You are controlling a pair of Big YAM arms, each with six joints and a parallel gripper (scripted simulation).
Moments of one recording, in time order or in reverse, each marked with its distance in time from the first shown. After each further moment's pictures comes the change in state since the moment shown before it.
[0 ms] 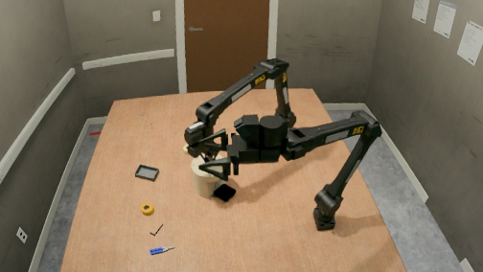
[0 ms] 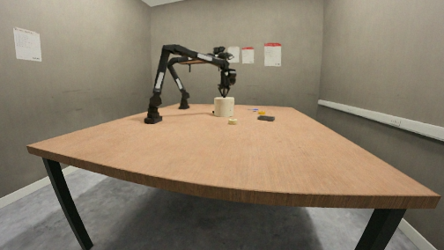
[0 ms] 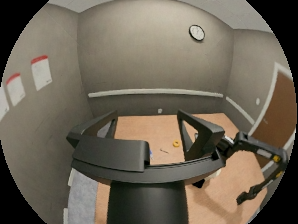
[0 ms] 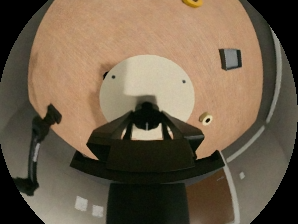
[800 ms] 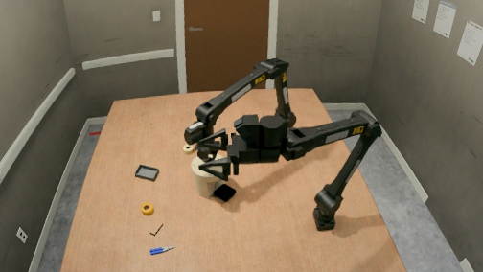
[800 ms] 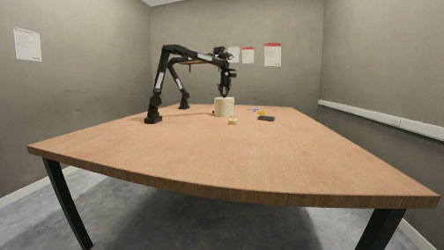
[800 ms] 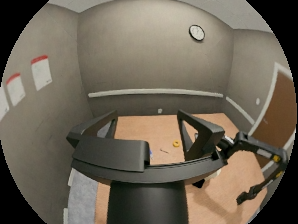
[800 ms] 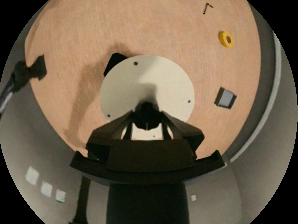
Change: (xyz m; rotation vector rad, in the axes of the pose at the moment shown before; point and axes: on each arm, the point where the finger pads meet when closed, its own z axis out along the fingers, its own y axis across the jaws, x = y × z) left arm 0.000 0.000 0.000 0.000 0.000 0.000; right arm 0.000 0.000 0.000 0.000 0.000 -0.516
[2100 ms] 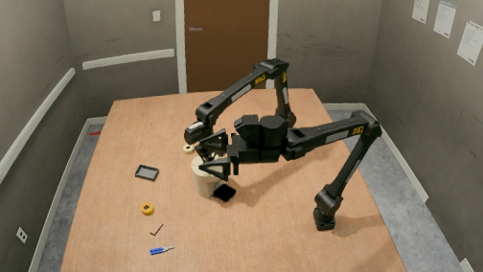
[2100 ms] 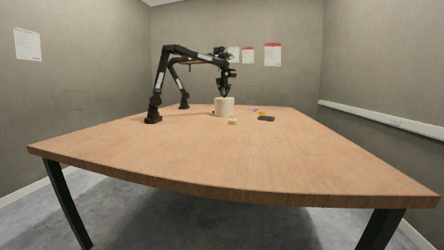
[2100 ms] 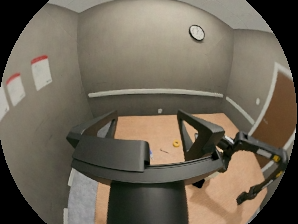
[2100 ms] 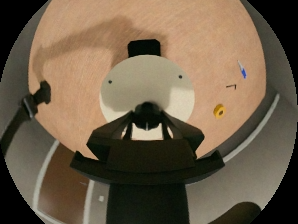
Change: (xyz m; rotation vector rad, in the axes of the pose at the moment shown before) left arm 0.000 0.000 0.000 0.000 0.000 0.000; right arm 0.000 0.000 0.000 0.000 -0.001 -0.927
